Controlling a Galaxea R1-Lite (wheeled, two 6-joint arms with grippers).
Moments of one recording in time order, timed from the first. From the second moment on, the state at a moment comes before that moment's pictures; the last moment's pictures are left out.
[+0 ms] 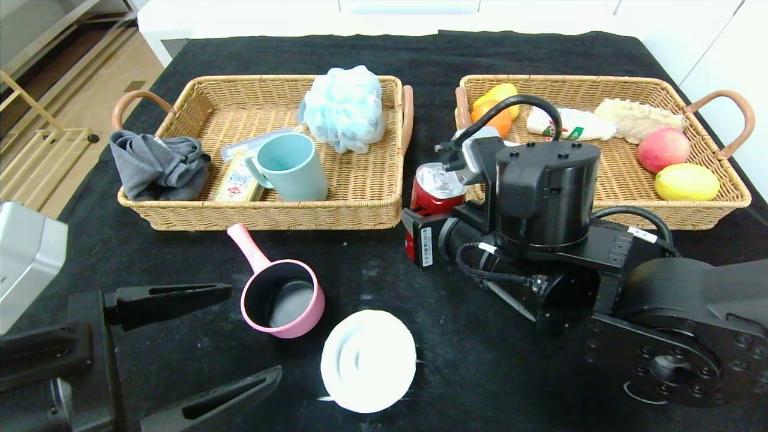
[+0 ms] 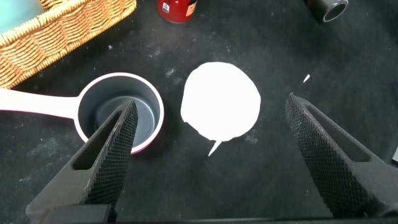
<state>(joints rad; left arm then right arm) -0.52 1.02 -0.63 -0.14 -0.27 0.16 0.84 1.87 -1.22 -0.52 -0.42 0.10</state>
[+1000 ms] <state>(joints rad) -0.52 1.03 -0.63 -0.15 -0.27 0.16 0.82 1.67 -1.25 -0.41 -0.42 0.07</state>
